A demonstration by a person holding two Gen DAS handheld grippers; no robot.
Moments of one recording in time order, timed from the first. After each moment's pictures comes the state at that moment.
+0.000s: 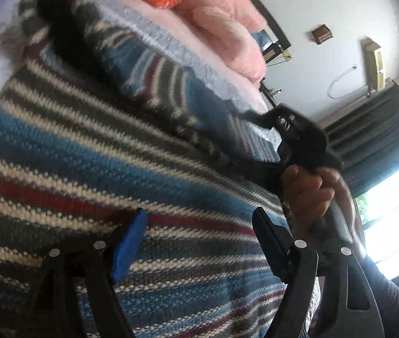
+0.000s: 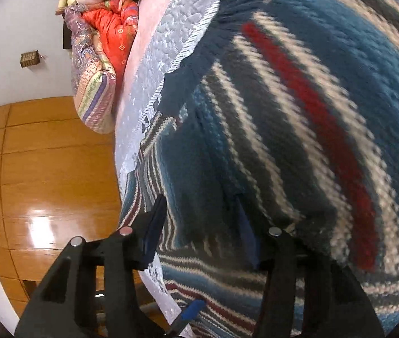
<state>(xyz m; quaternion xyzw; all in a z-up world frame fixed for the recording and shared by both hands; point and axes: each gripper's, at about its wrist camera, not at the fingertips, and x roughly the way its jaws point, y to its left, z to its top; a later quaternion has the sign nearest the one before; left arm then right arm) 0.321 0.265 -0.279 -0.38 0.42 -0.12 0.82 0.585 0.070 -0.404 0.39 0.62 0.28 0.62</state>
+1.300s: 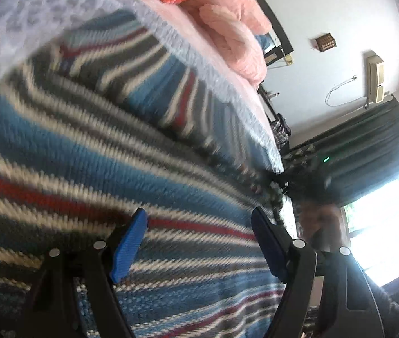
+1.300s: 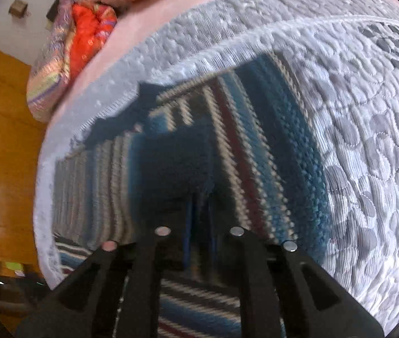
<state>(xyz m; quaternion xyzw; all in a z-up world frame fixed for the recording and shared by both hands) 0.322 0.286 -0.267 -0.40 0.42 -0.13 0.81 0.598 -0.045 -0.372 0.17 0.60 0.19 0.76</state>
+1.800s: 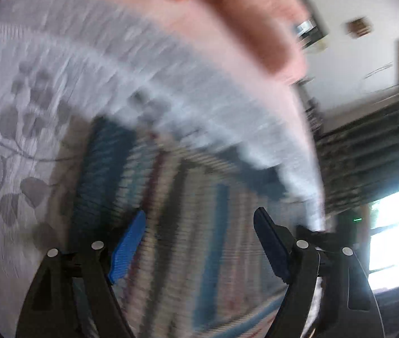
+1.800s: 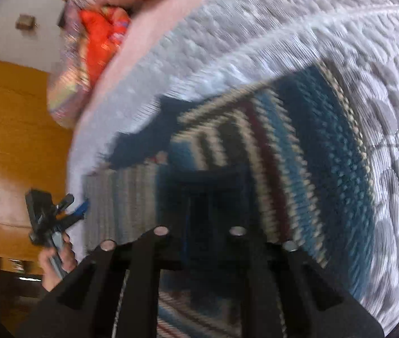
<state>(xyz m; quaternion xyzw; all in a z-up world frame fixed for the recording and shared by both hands) 0.527 0.390 -0.274 -0.34 0.53 -0.10 0.77 0.646 -0.034 -0.391 0.24 0.61 0.25 0.71</state>
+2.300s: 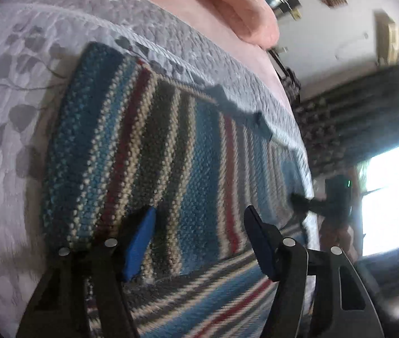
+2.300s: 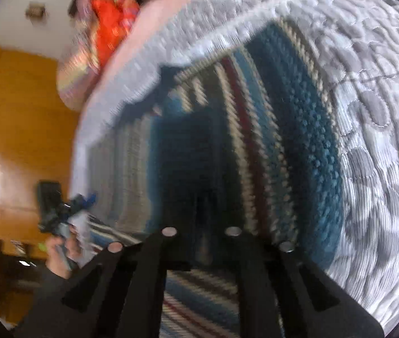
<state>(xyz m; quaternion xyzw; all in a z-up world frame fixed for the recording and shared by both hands) 0.467 0.377 -0.266 -0.34 0.53 -0.18 0.75 0.595 -0.064 -0.371 0.25 0.61 0.28 0.70</state>
